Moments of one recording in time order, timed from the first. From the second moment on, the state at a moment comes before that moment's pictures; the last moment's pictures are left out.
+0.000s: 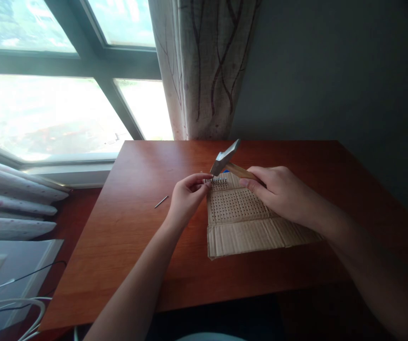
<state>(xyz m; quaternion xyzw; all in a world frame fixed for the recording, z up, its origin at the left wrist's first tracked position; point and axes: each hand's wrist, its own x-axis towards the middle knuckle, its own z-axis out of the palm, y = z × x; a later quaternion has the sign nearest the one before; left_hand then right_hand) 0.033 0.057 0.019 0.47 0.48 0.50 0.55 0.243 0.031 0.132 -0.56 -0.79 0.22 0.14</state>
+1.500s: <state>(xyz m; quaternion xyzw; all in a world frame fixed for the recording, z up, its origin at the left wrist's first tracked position) 0.036 0.062 0.011 0.53 0.49 0.51 0.47 0.237 0.038 0.147 -0.58 -0.78 0.22 0.11</state>
